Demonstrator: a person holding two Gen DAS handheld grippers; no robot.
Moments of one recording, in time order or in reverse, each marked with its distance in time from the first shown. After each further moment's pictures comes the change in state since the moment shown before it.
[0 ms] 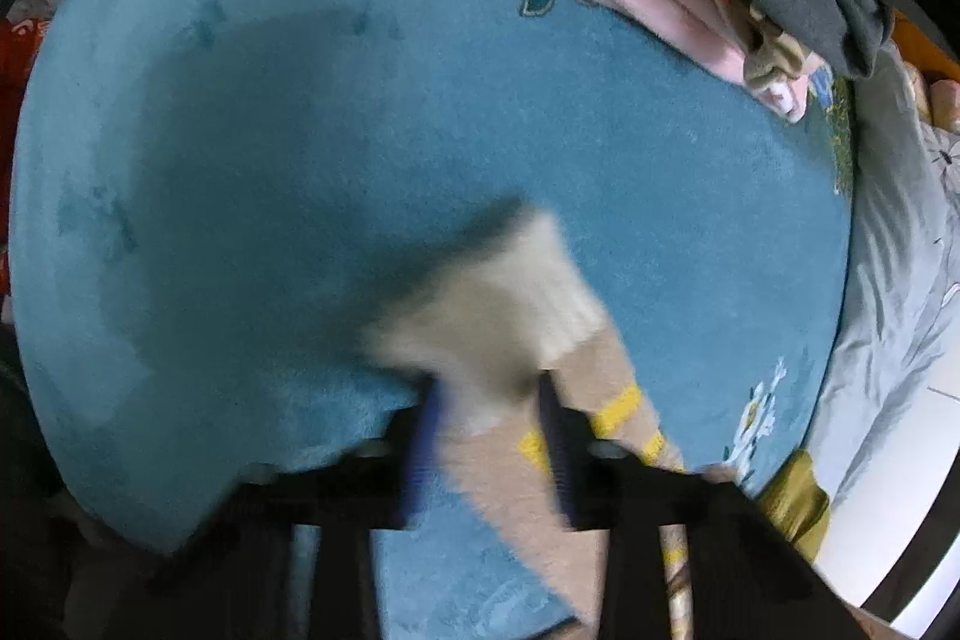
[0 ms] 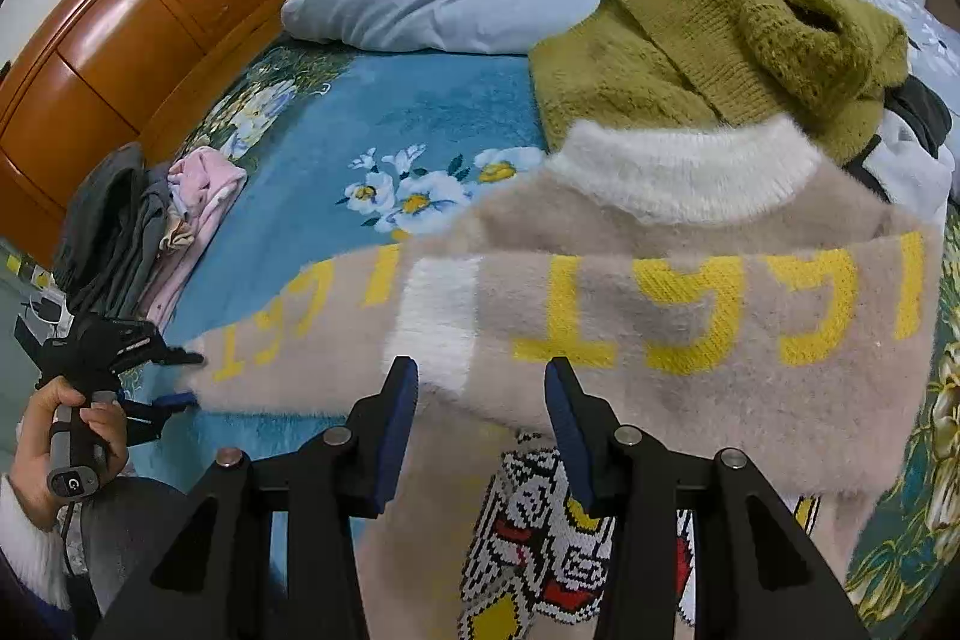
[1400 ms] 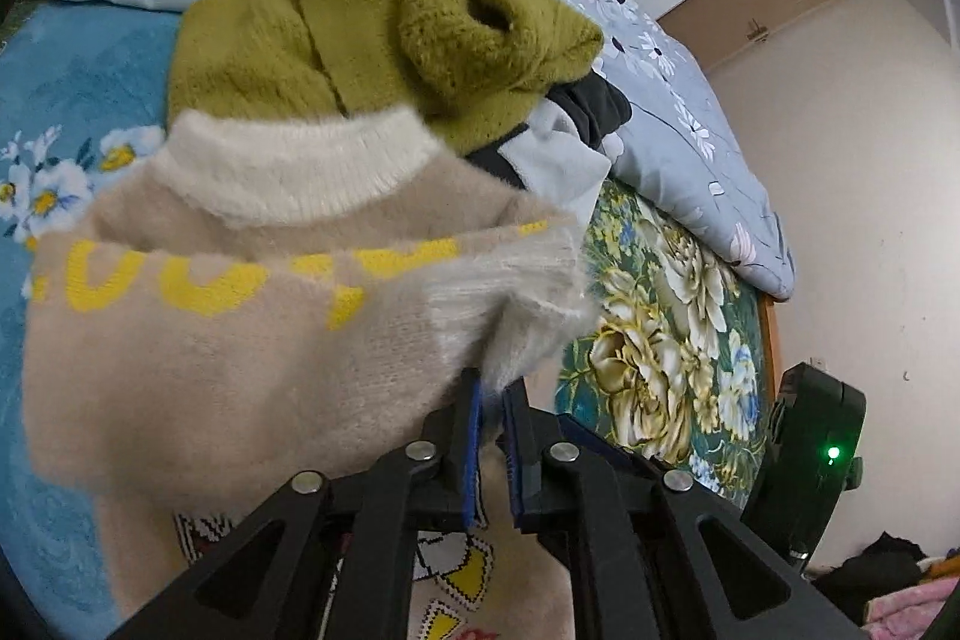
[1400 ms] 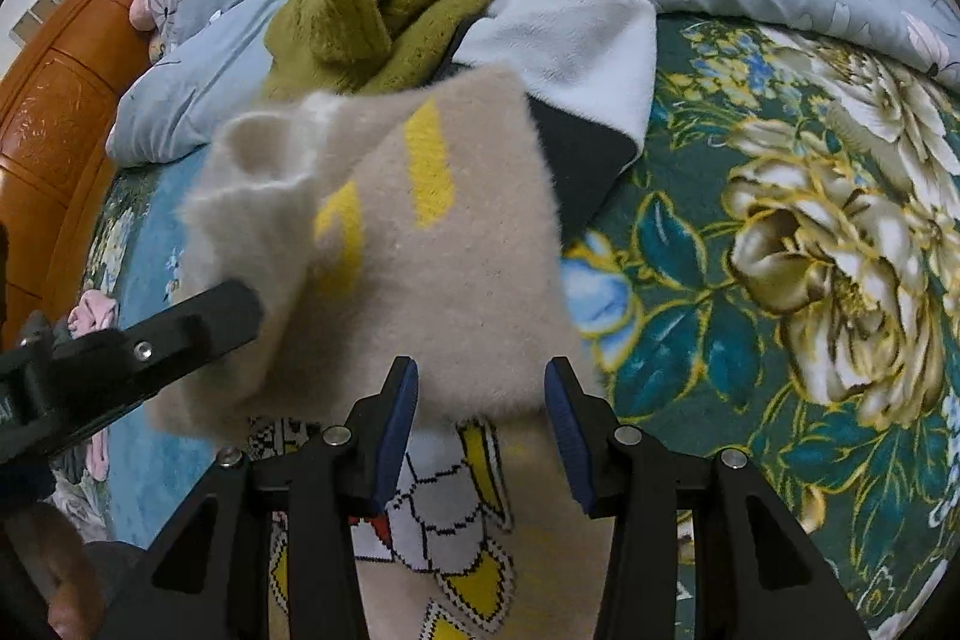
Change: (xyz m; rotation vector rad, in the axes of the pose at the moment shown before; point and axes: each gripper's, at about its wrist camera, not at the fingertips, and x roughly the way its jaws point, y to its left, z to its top) left arm 0.030 -0.209 -0.454 1.387 0.352 -0.280; right arm -0.051 -0.172 -0.051 0.387 -0.023 -0.176
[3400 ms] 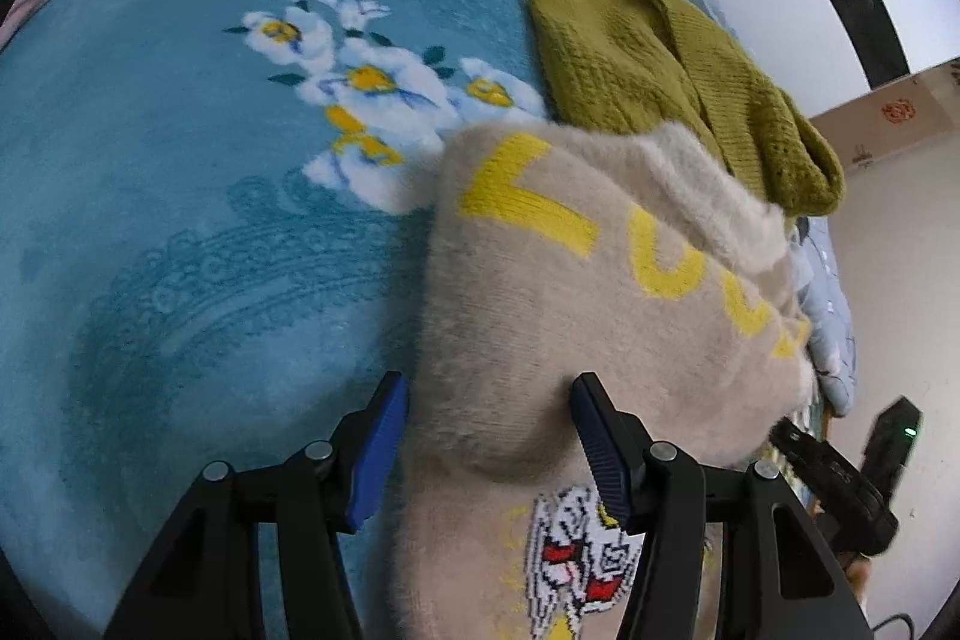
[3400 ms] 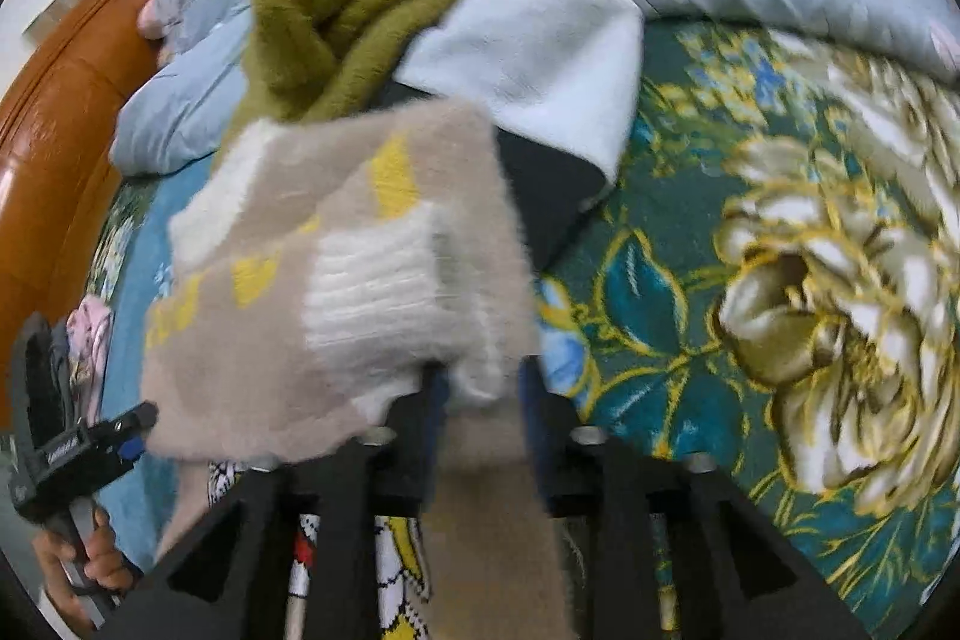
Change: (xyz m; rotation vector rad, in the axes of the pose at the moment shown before) left arm -0.050 0.193 -0.050 -0.293 -0.123 0.128; right arm 0.038 -0.051 0.026 0.023 -0.024 0.071
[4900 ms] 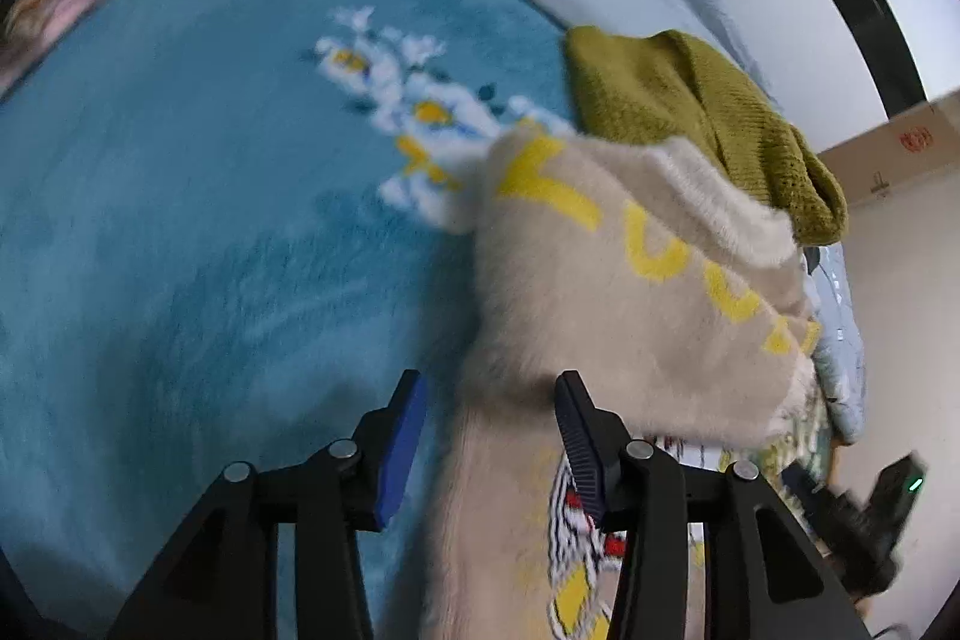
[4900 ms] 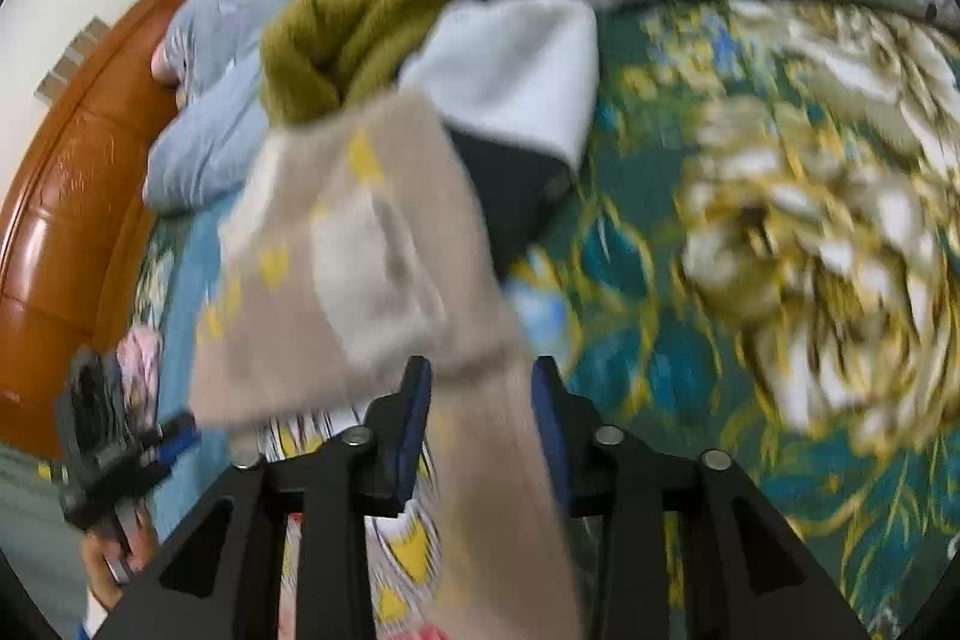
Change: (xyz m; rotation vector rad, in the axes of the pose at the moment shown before) left arm -0.044 0.018 -0.015 -0.083 -0.039 0.052; right arm -0.041 -0.030 -0.030 0.047 0.027 0.076
